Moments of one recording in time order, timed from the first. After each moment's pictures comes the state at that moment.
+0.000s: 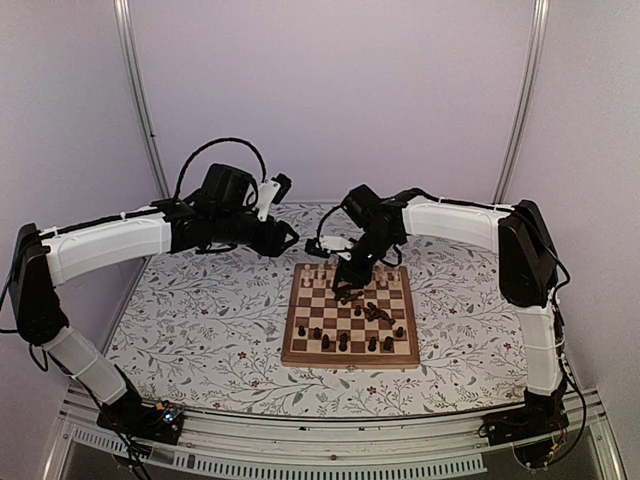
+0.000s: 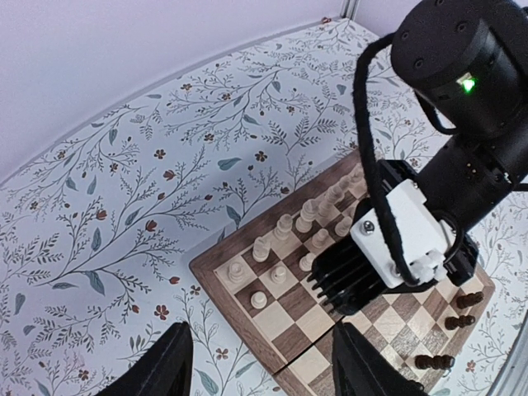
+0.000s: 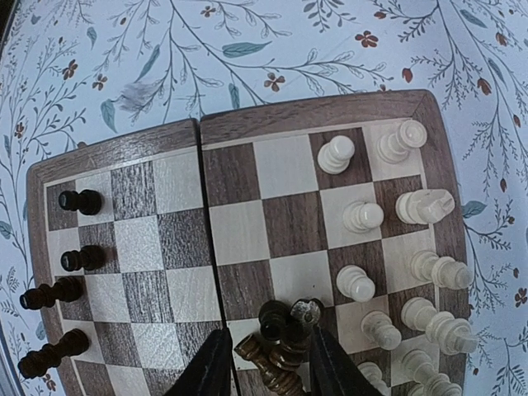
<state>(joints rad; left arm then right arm) -0.68 1.56 1.23 -0.28 0.05 -0.06 0.76 2.18 1.83 -0.80 -0.36 -0.57</state>
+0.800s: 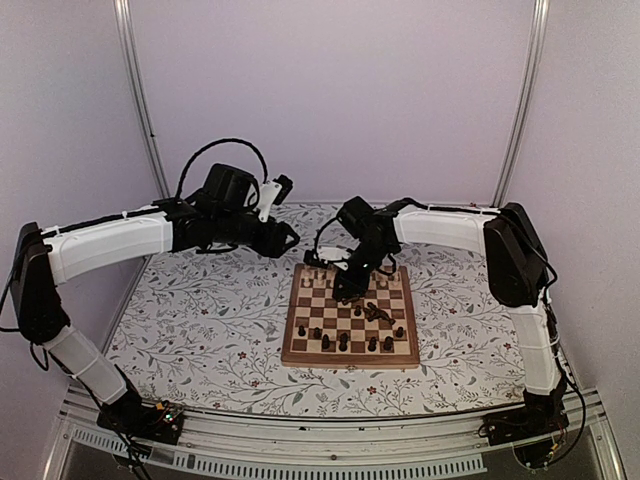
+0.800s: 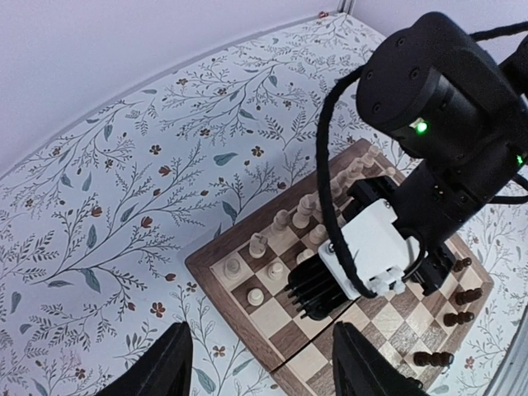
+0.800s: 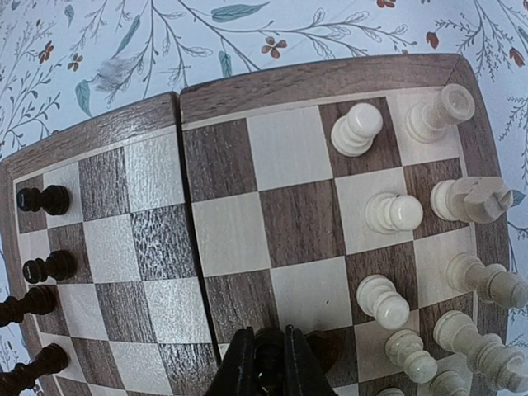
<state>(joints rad) -0.68 1.57 1.24 -0.29 0.06 -0.05 0.76 2.25 1.83 -0.79 -0.34 -0.55</state>
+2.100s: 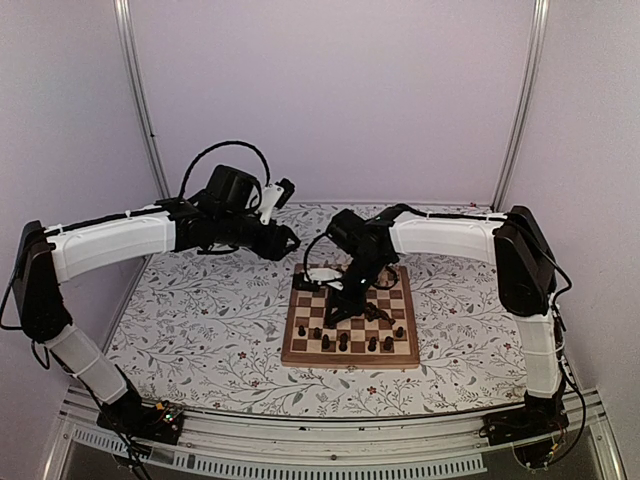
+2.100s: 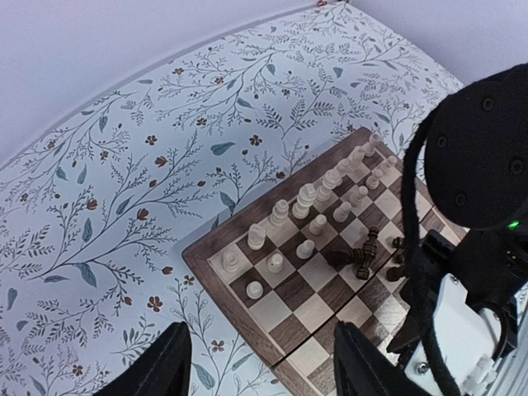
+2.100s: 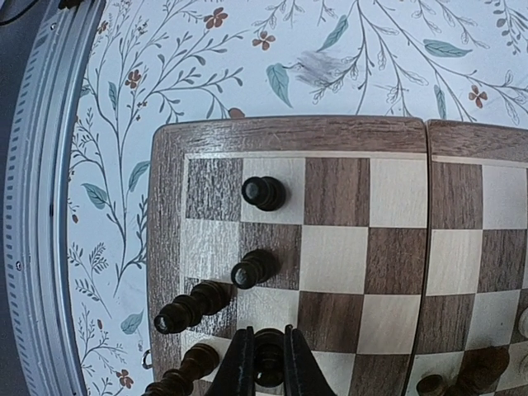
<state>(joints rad) -0.68 1.58 1.24 -0.31 0.07 -0.05 0.86 2.16 1.75 -0.90 -0.49 -0.62</state>
